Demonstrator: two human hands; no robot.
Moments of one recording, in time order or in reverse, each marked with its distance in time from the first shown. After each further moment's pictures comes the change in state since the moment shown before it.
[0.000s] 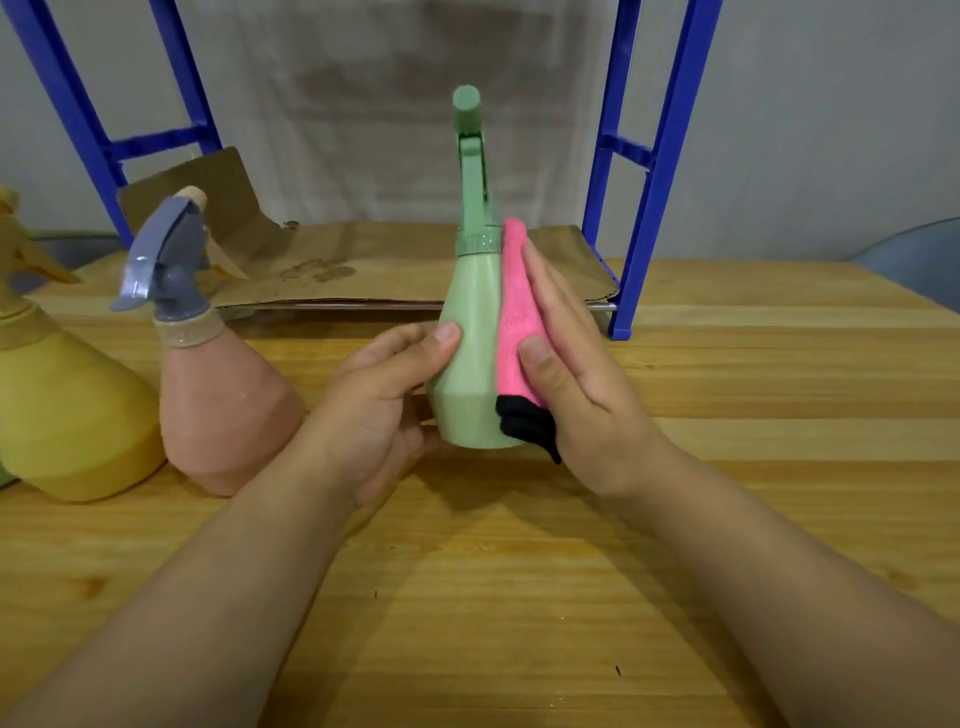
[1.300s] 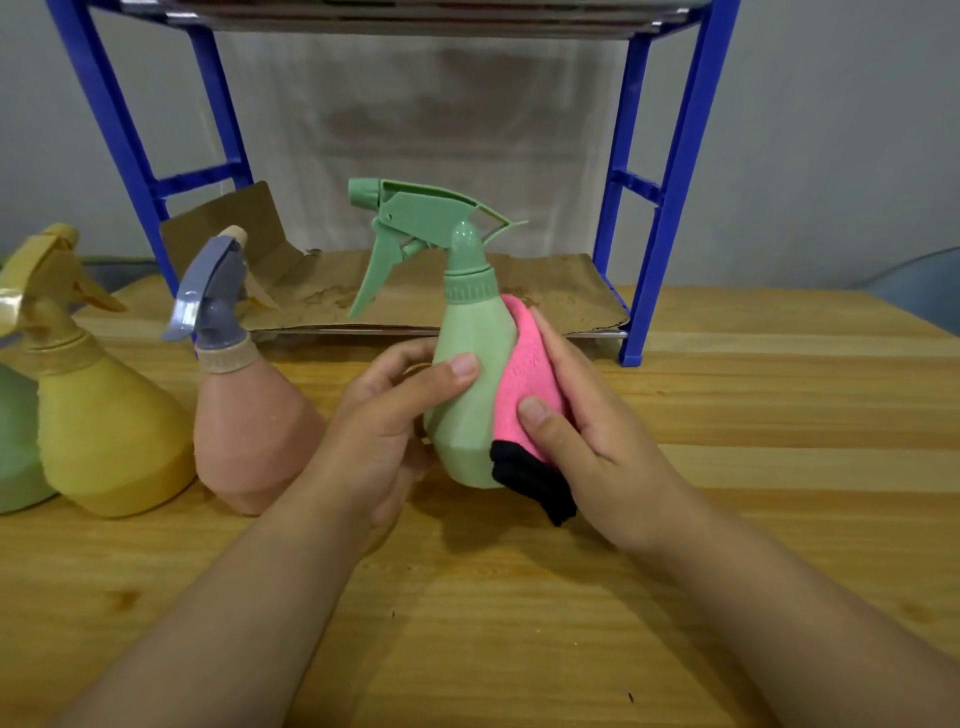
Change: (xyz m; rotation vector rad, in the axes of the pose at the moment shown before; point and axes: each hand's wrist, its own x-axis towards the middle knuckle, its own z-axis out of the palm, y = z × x) left_hand -0.006 0.004 -0.005 0.011 0.039 0.107; right_hand -0.012 -0.013 -0.003 0.027 -0.096 0.098
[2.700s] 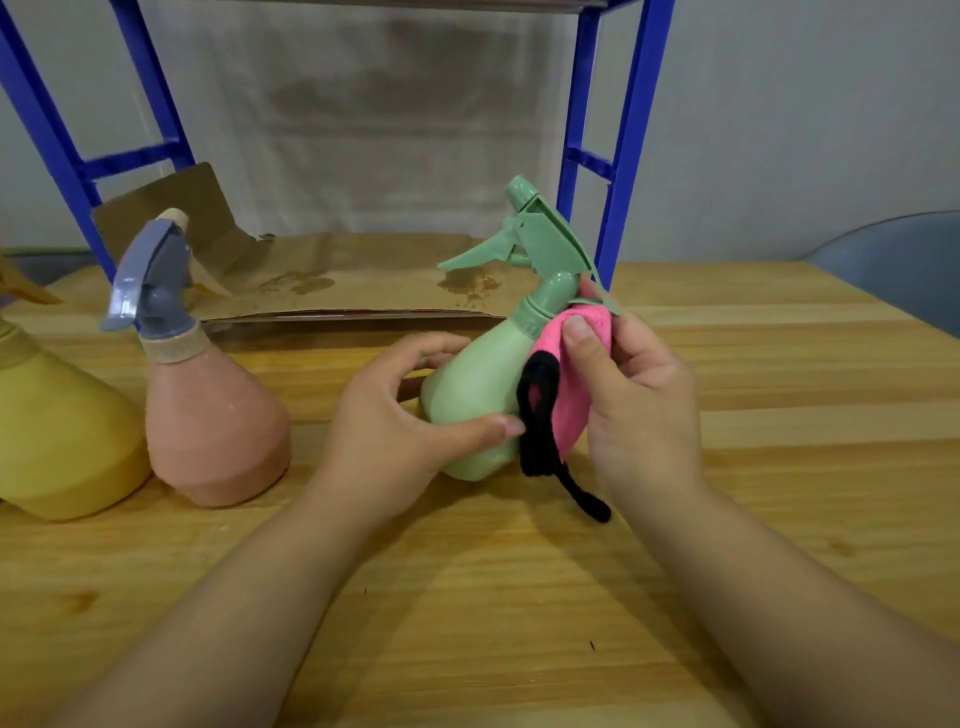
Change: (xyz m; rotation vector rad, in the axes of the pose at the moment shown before) left_hand -0.009 -0.012 0.019 0.657 0.080 0.264; right_hand -0.009 -0.011 -0.008 0.544 0.611 0.138
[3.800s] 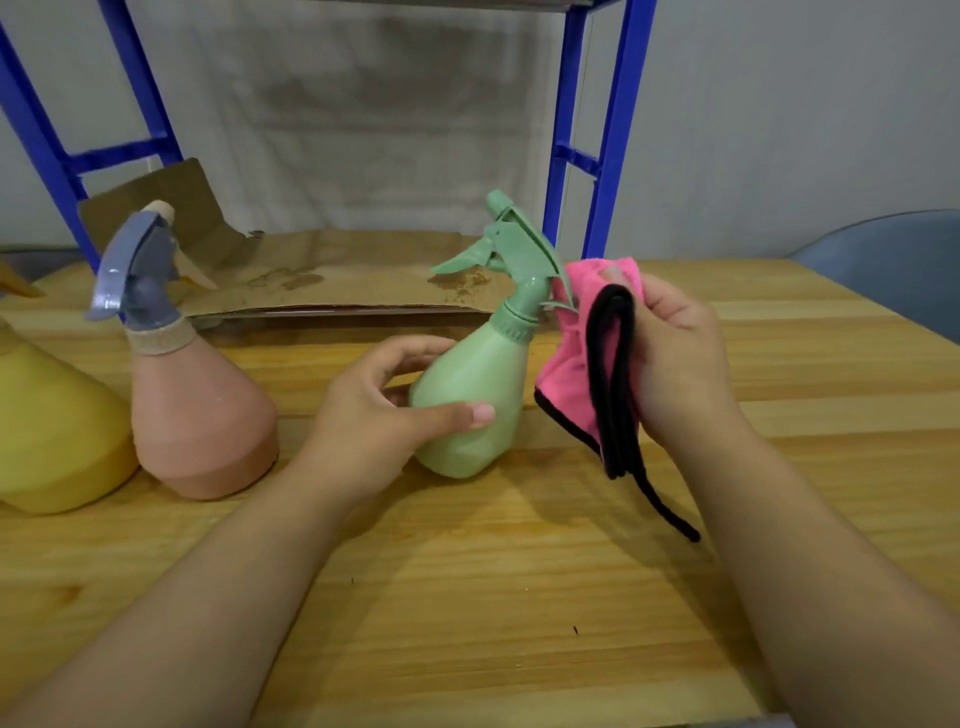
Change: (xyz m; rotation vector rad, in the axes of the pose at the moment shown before) left_hand 0.005 -0.008 -0.002 -0.128 -0.088 -0.178; right_hand 0.028 -0.019 -0.025 -0.169 0.004 0.065
